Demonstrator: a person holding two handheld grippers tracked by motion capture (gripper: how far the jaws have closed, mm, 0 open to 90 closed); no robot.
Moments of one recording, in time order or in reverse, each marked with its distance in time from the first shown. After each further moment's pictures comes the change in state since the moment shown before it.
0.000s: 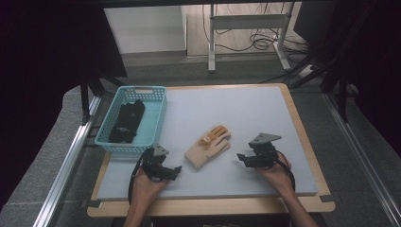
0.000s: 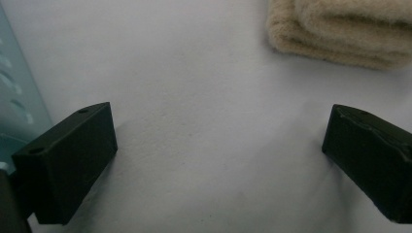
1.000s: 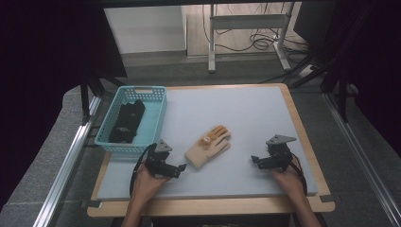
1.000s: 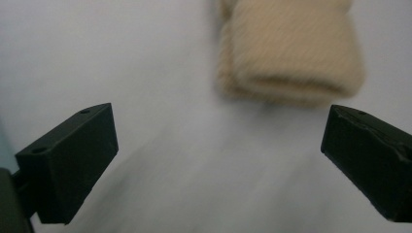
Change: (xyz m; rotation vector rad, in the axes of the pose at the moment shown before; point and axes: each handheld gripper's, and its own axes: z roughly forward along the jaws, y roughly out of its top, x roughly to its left) left arm -0.013 0.031 -0.009 -0.036 -0.109 0.044; right arm -0.034 -0.029 -0.010 0.041 -0.077 0.059
